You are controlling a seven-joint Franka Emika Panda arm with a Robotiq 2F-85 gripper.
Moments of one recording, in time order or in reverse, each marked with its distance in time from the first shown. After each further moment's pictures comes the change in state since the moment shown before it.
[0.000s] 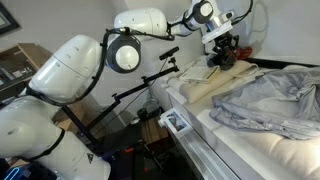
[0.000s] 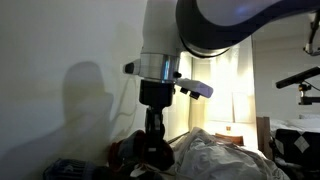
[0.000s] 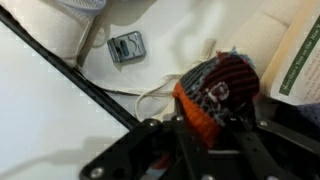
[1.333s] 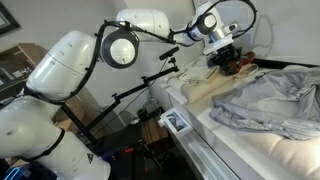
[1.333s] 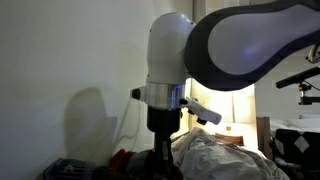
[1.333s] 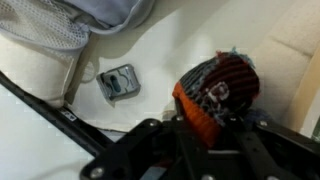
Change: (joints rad) arm -0.015 -0.060 -0.027 -0.232 -0.022 0.123 0.107
